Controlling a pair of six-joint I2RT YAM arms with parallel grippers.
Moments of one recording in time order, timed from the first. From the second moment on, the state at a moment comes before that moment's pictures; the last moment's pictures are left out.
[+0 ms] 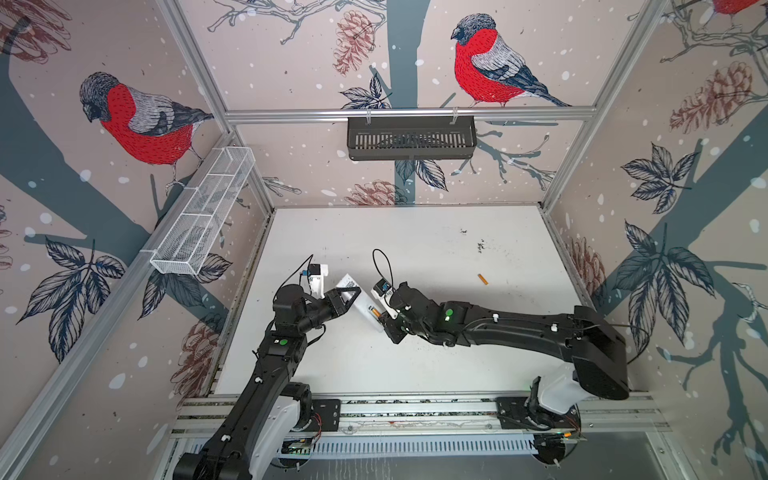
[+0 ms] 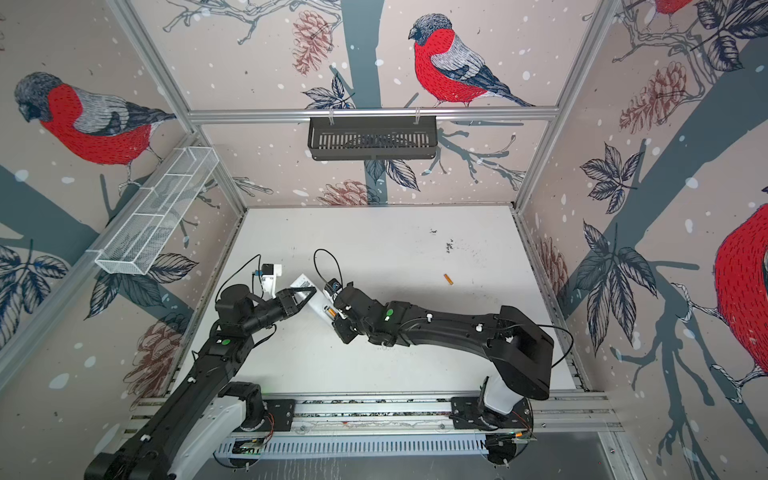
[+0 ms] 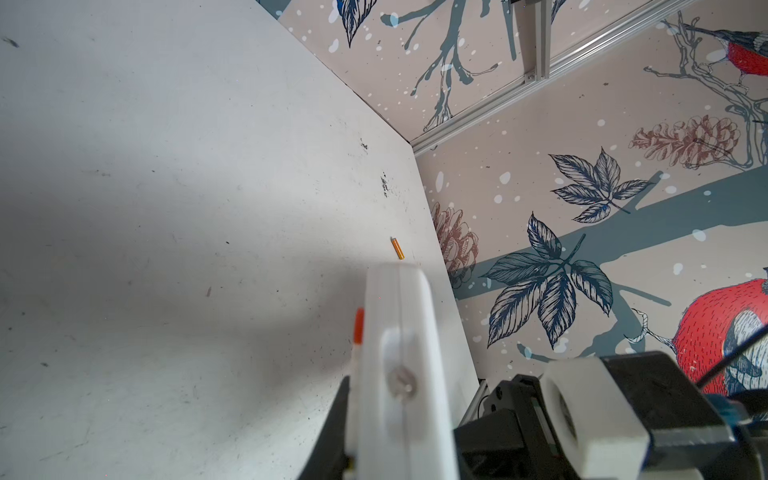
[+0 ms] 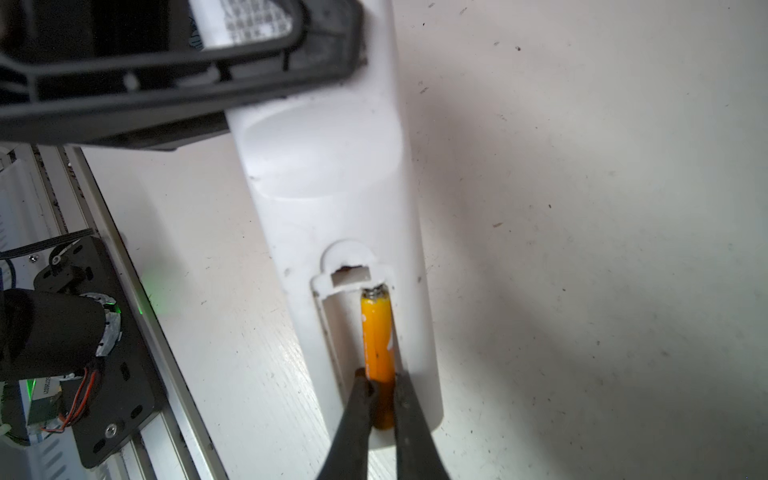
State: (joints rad) left arm -0.11 0.78 0.36 0.10 0.76 -0.80; right arm 1.16 1.60 1.08 -0.23 0.07 0.30
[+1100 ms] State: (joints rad) left arm -0.11 0.82 0.34 0.18 0.99 -0.84; right arm 0.99 1.31 0.79 -0.11 -0.36 0.28
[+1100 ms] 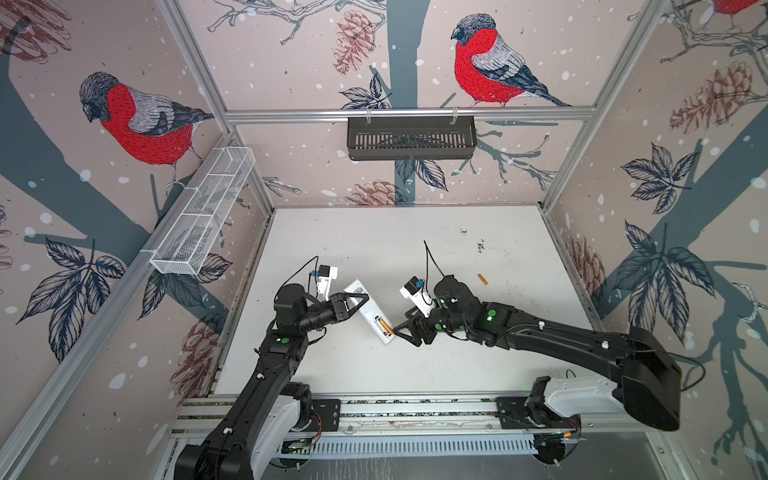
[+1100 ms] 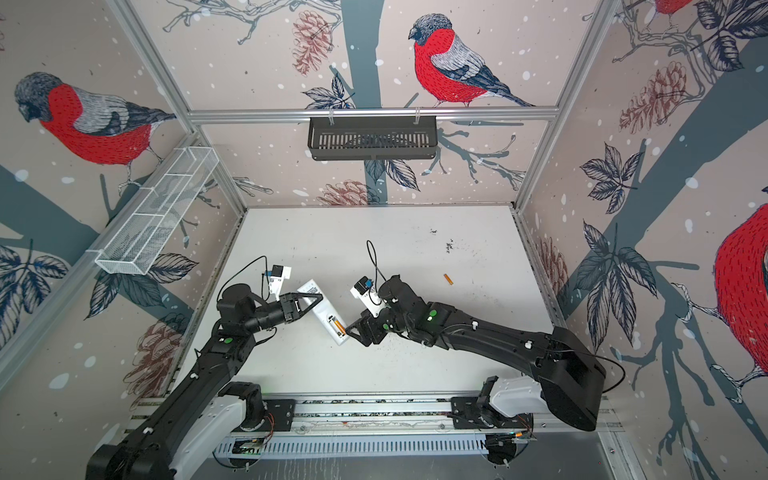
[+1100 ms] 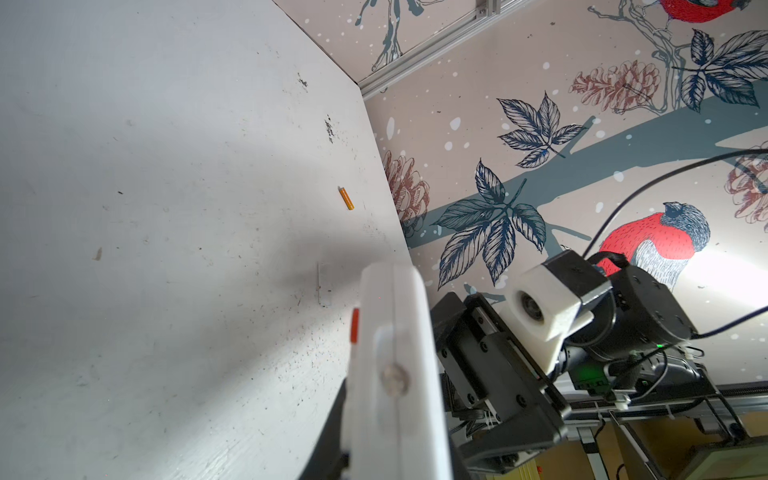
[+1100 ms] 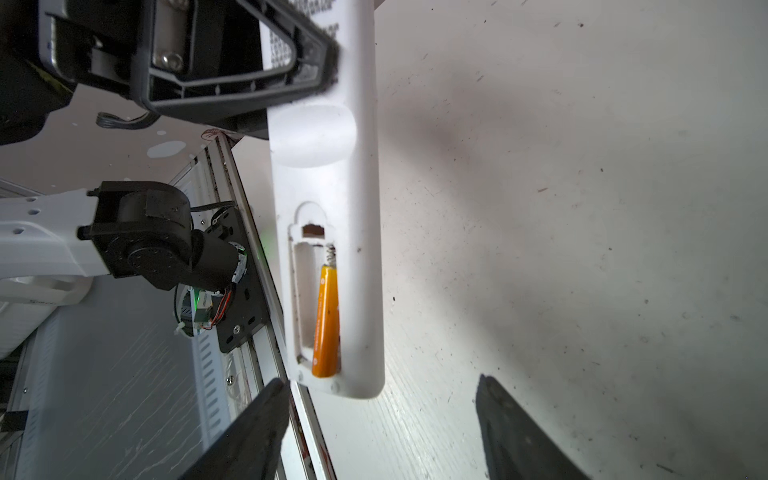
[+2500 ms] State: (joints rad) left arm -0.11 0.83 0.34 0.24 1.05 -0.88; right arm 0.94 1.37 0.75 0.01 -0.51 0.26
